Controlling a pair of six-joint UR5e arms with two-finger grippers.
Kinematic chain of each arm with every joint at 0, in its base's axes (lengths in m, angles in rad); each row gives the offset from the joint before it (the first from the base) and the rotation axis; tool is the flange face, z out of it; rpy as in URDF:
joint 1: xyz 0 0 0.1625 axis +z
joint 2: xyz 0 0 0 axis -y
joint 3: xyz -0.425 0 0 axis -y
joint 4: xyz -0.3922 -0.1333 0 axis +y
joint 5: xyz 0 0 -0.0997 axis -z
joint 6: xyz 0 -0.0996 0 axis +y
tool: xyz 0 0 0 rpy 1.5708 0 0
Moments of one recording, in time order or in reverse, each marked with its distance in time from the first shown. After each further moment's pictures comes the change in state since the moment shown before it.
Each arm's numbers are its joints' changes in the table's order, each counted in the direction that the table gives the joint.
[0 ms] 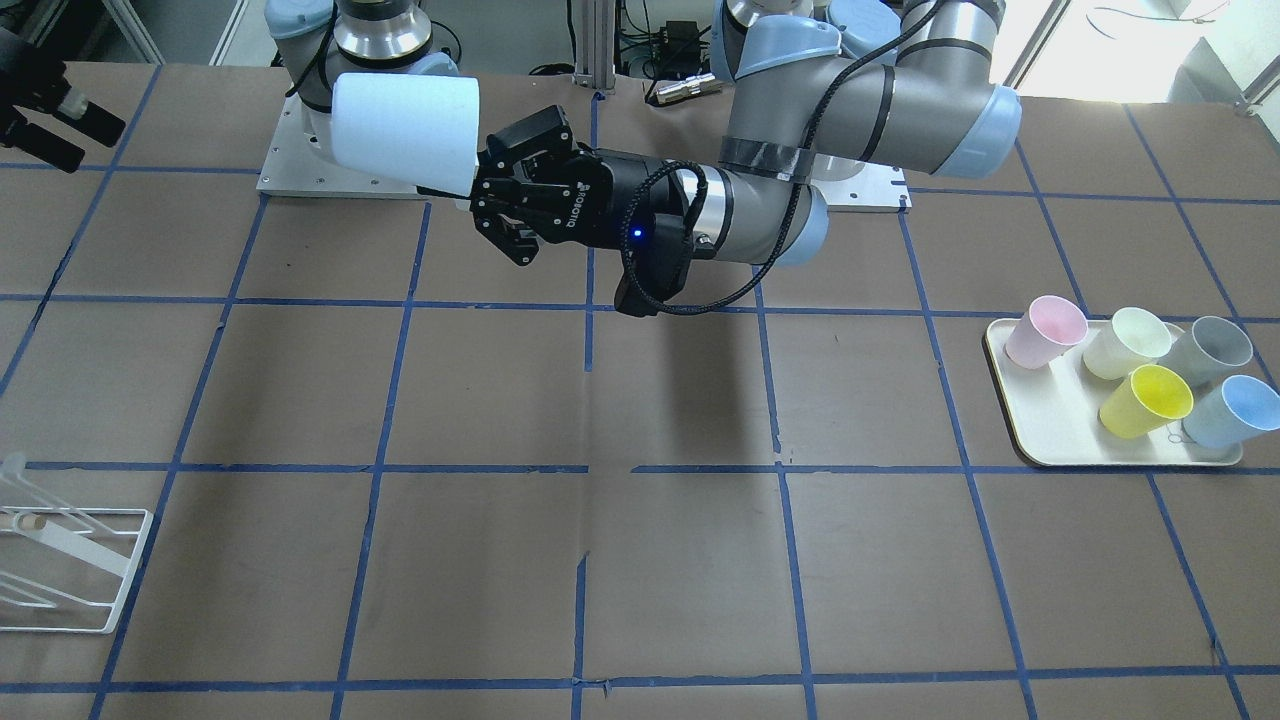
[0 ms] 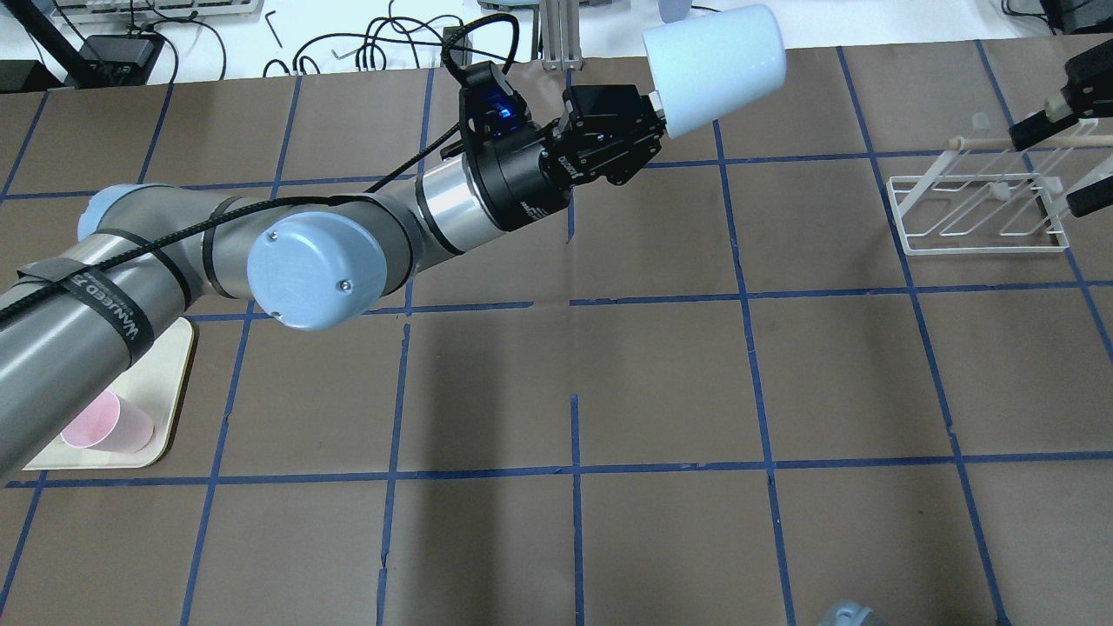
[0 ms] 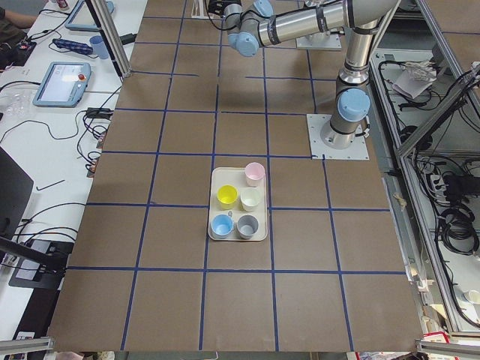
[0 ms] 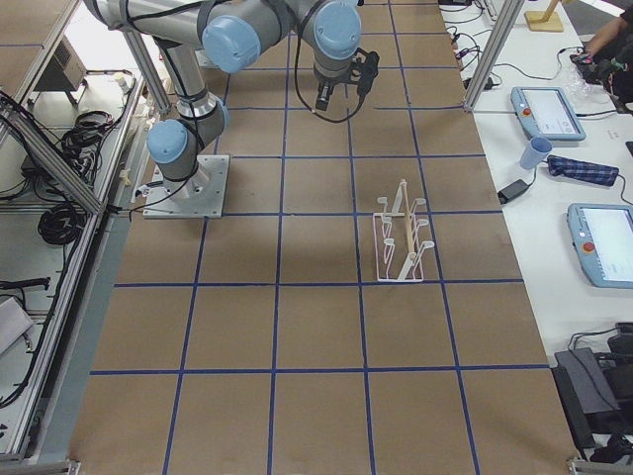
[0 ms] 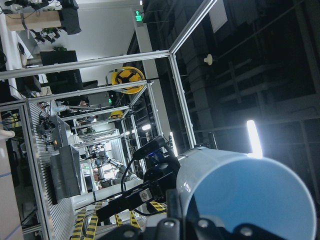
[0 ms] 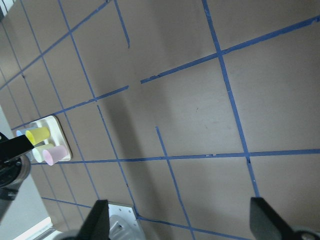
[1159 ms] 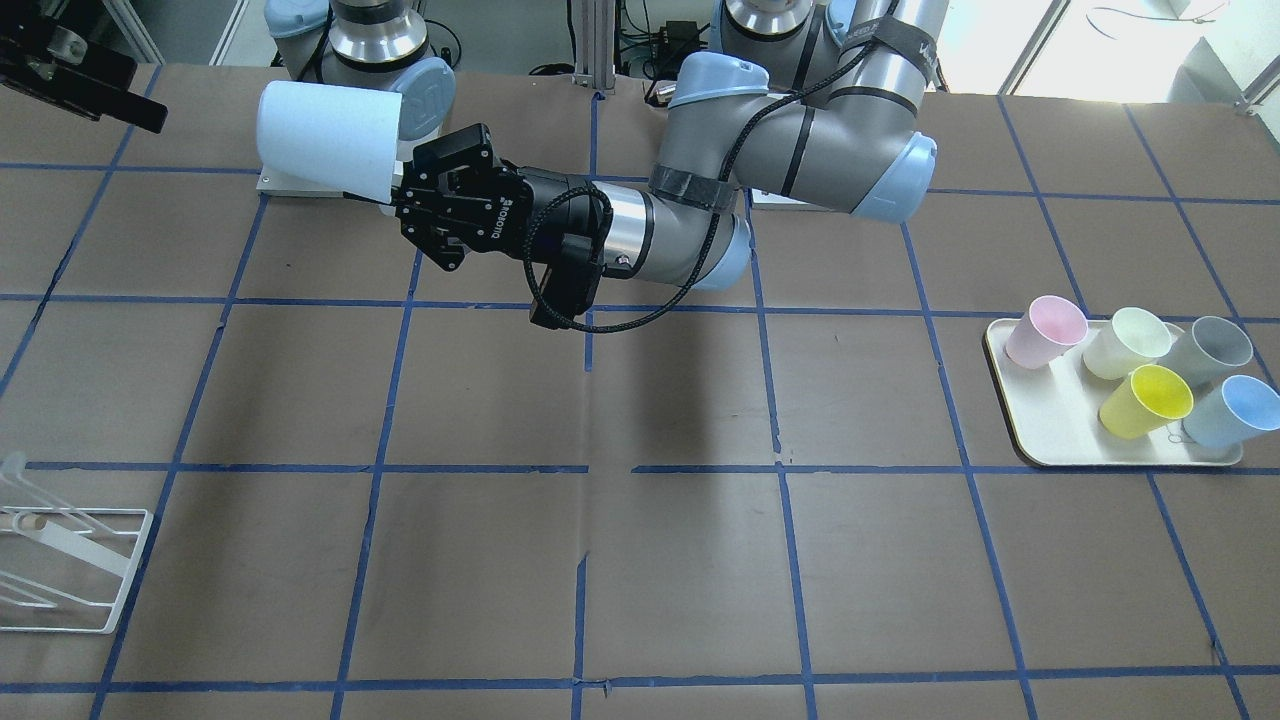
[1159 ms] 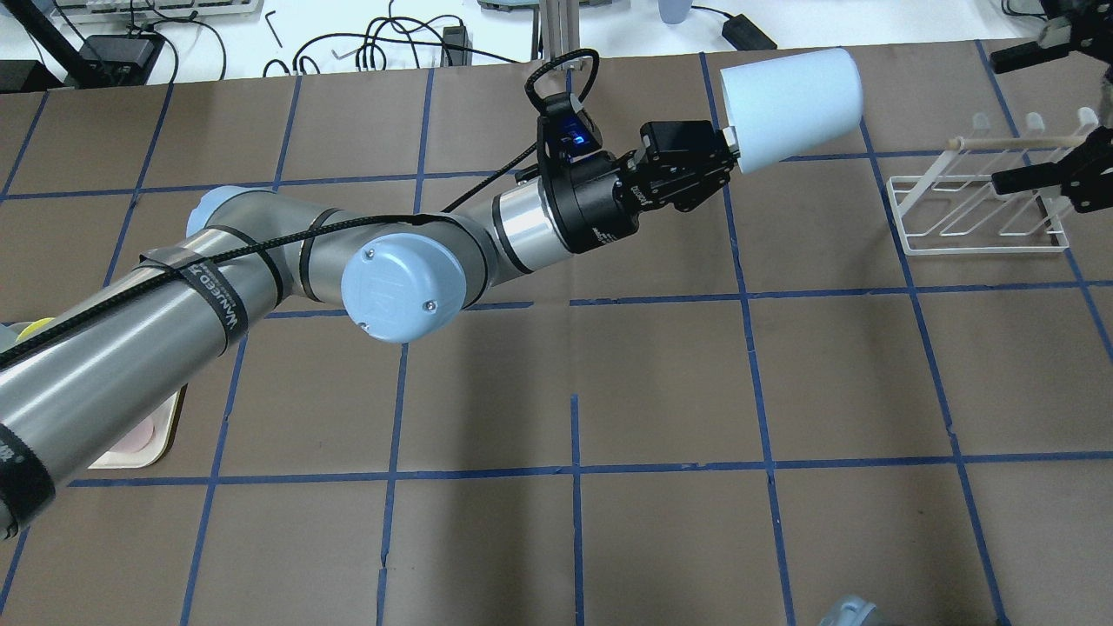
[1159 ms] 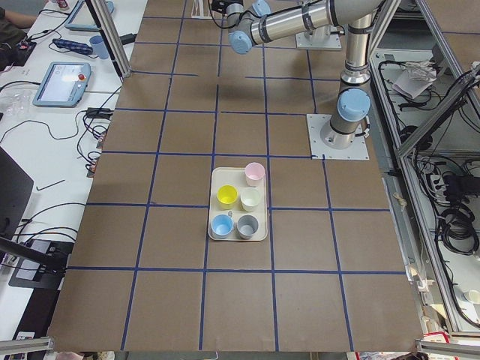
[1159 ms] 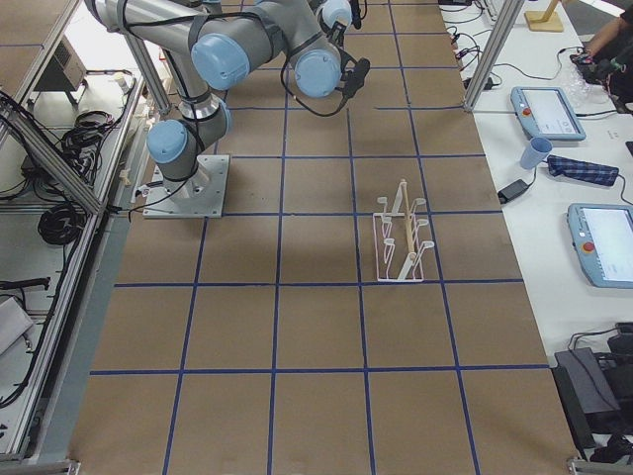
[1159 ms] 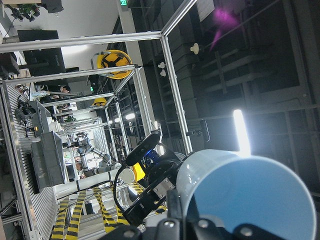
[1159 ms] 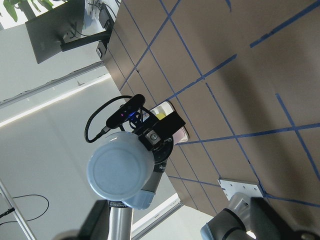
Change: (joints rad) left arm -0.097 -0.096 0.035 -0.057 -0.039 -0.008; right arm 0.019 0.006 0.019 -0.330 0.337 0.040
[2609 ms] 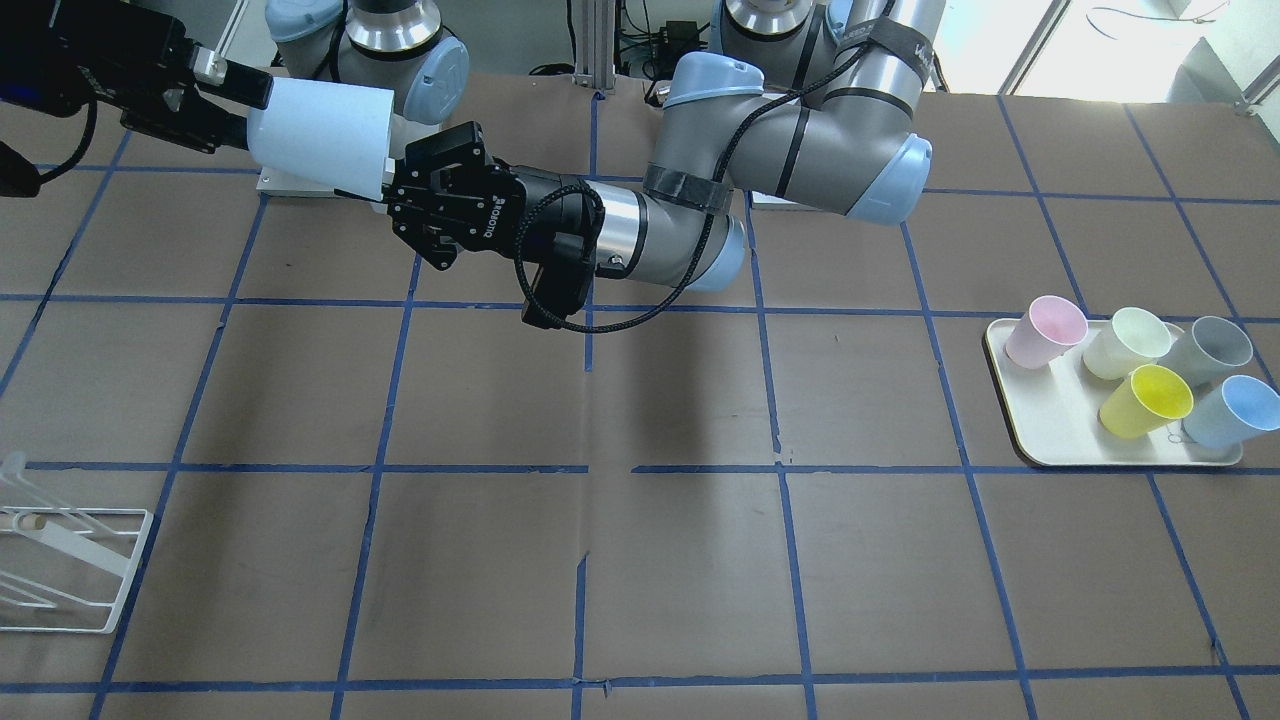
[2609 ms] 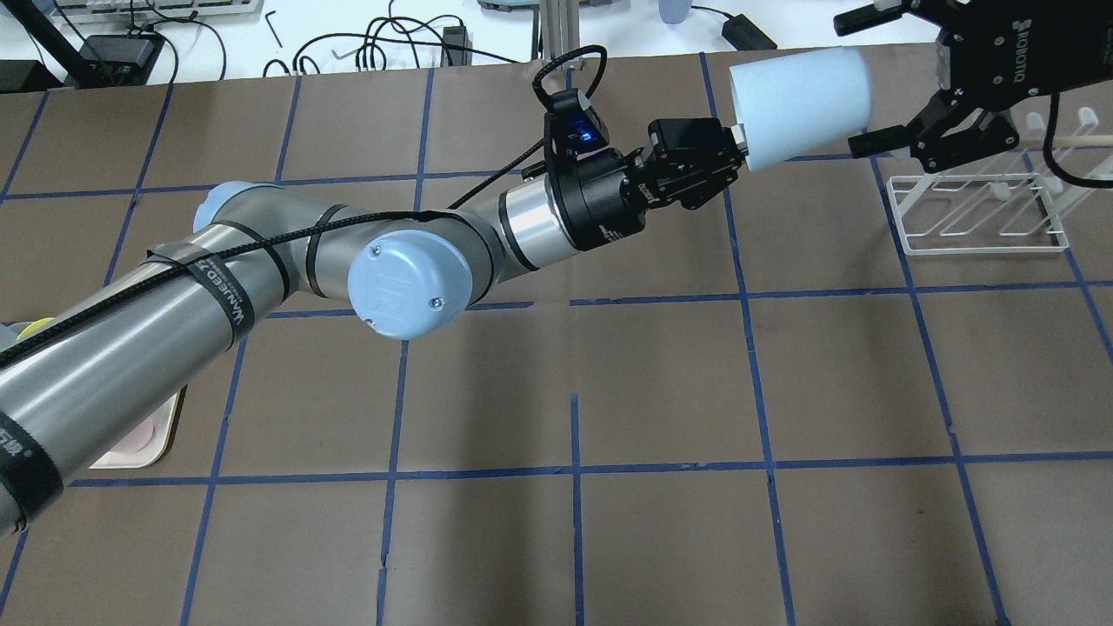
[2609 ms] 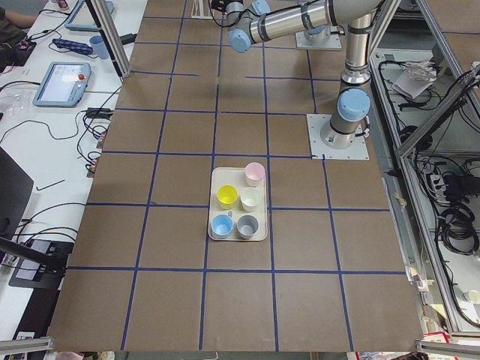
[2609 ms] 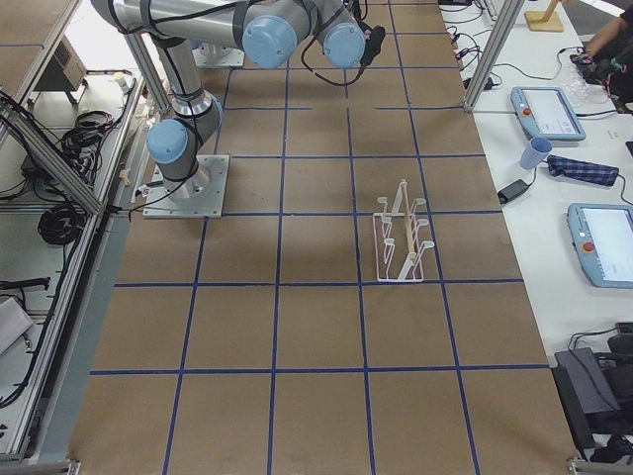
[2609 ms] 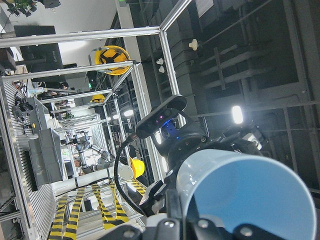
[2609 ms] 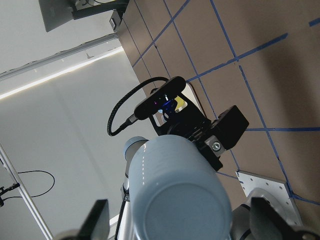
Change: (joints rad) left arm -0.005 -0.008 0.012 0.000 -0.001 -0.001; right arm 0.198 0.042 -0.018 0.068 0.127 -0.062
